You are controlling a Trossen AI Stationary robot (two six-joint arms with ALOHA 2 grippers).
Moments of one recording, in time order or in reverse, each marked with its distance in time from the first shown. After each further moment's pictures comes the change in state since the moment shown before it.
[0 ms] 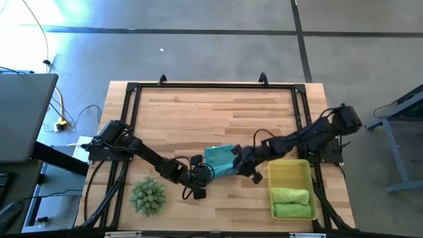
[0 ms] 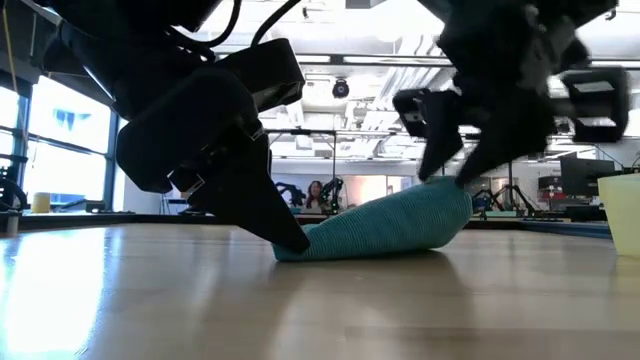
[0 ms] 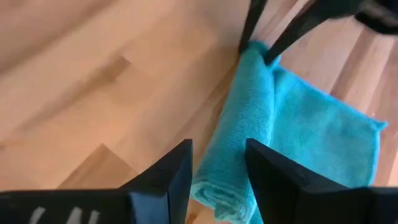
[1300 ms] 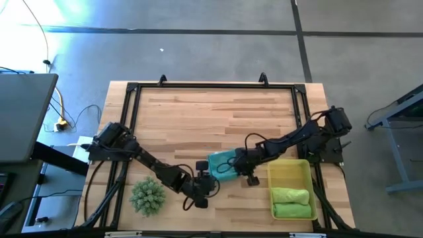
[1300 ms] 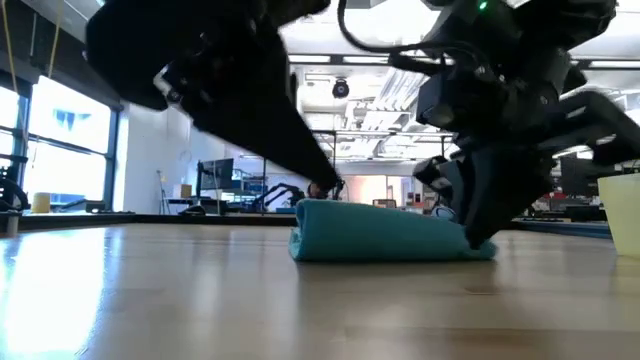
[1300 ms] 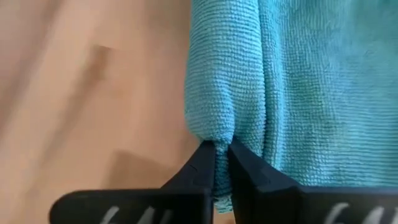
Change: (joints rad) left arm -0.060 0.000 0.205 -0.203 -0.074 0.152; right arm 0.019 0.160 0.001 -0.066 -0.009 0.452
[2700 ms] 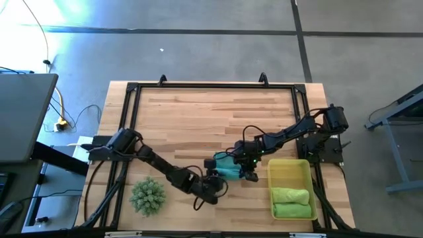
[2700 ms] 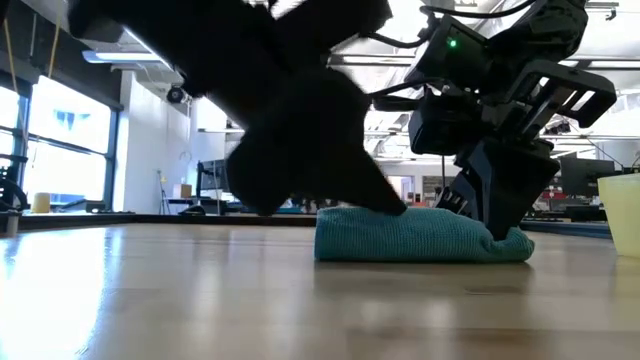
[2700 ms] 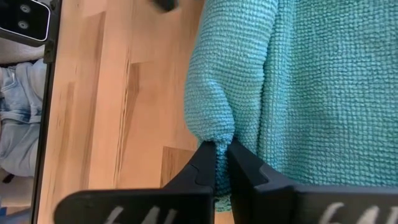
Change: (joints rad) left arm 0.035 0.159 0.081 0.166 -0.170 0.190; right arm -0.129 0.004 -0.003 0.011 -0.335 0.266
